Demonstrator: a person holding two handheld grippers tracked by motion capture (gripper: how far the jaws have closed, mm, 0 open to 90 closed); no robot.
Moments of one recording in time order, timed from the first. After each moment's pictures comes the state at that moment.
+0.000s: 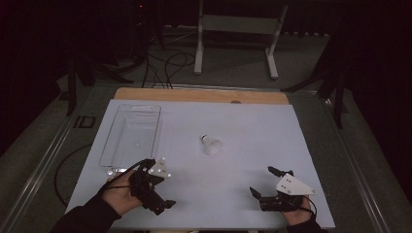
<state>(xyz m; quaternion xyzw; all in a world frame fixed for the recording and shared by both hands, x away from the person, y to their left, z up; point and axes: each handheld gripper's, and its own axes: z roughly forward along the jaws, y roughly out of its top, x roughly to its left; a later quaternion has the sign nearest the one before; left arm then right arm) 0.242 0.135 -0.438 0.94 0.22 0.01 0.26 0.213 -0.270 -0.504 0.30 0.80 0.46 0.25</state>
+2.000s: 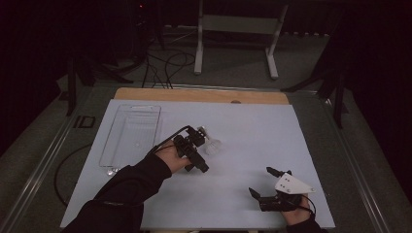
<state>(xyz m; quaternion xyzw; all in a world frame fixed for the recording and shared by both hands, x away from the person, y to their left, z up) 0.354 0.032 -0.450 0.93 0.34 -0.04 0.15 0.216 -0.270 -0.507 0.30 0.80 0.46 0.23</state>
